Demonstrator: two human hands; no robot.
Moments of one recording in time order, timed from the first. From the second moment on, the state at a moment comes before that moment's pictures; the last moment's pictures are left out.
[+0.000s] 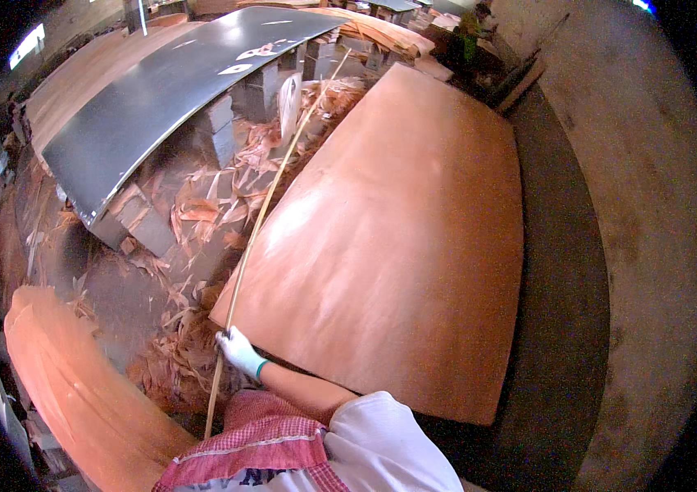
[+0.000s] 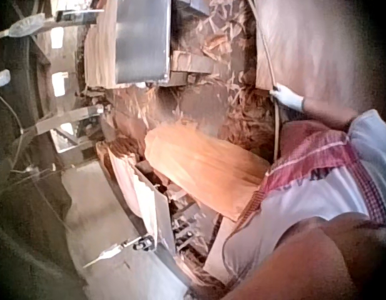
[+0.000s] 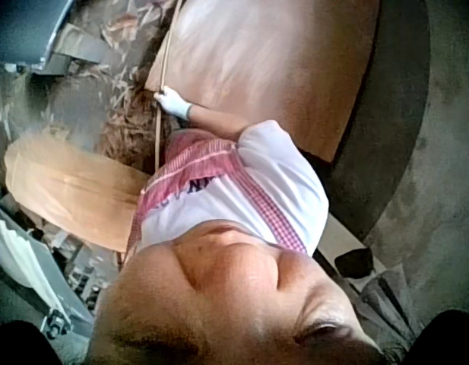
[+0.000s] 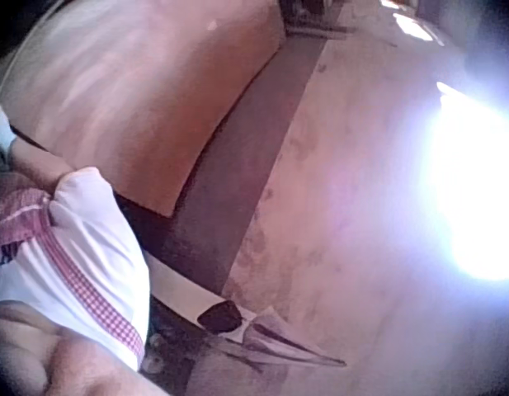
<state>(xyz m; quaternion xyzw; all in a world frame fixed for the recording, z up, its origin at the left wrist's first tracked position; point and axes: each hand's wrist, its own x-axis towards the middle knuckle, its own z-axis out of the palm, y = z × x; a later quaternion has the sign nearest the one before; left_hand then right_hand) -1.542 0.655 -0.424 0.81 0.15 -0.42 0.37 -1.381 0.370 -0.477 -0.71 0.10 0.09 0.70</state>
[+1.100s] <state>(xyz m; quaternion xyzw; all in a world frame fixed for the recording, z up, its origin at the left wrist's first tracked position) -1.174 1.194 -0.097 0.80 -0.24 -0.38 0.41 -0.873 0.721 -0.277 -0.67 0.13 -0.17 0.71</state>
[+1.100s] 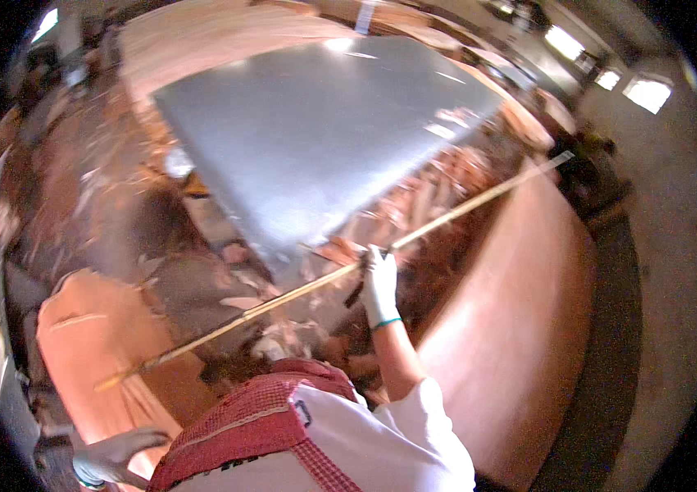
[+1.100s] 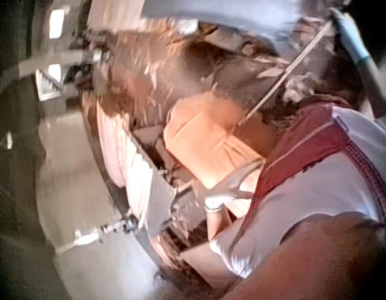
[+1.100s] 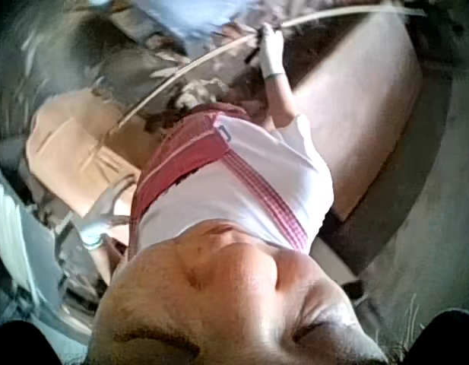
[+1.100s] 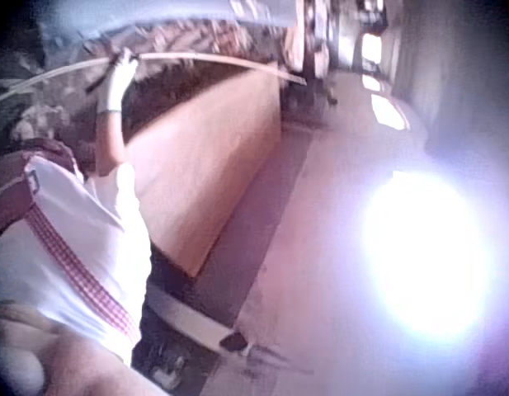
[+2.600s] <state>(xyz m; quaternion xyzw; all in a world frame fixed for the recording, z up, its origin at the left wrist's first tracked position) -0.240 2.024 0.098 0.66 -0.61 -0.05 0.44 0.111 1.865 -0.286 -0.62 -0.03 -0.01 0.79</state>
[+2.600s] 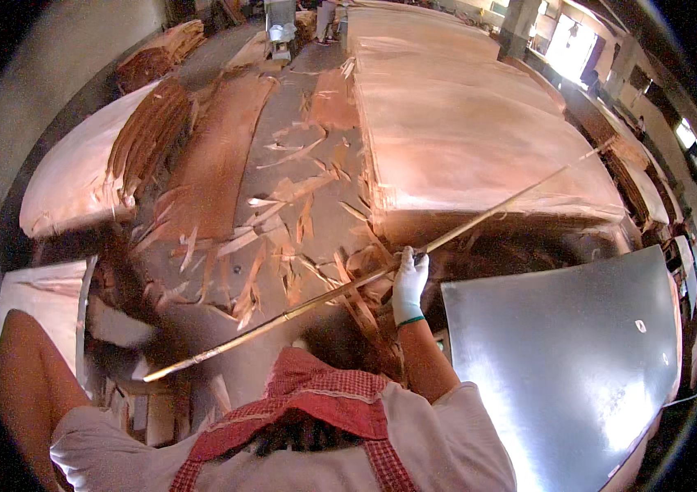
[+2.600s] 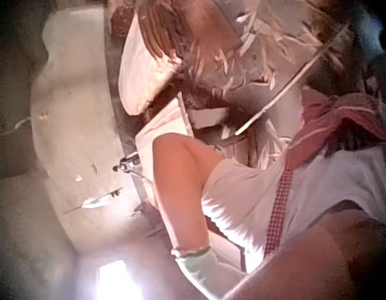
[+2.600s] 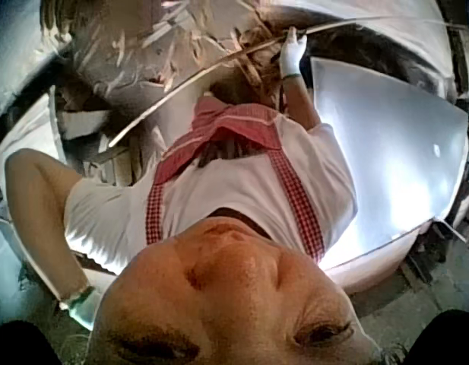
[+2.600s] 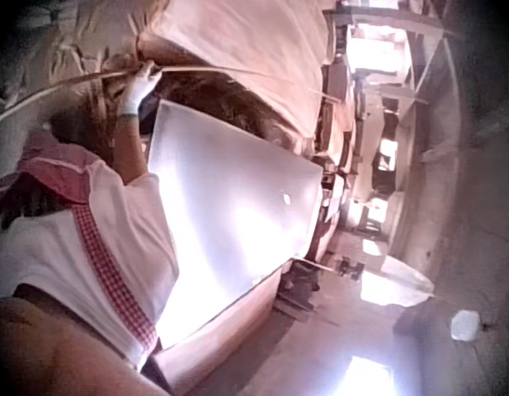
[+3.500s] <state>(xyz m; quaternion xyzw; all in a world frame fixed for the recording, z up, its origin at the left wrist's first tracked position) 0.245 2.569 -0.267 0.89 0.25 -0.10 0.38 0.569 2.157 -0.552 -0.79 0.29 0.06 0.54</state>
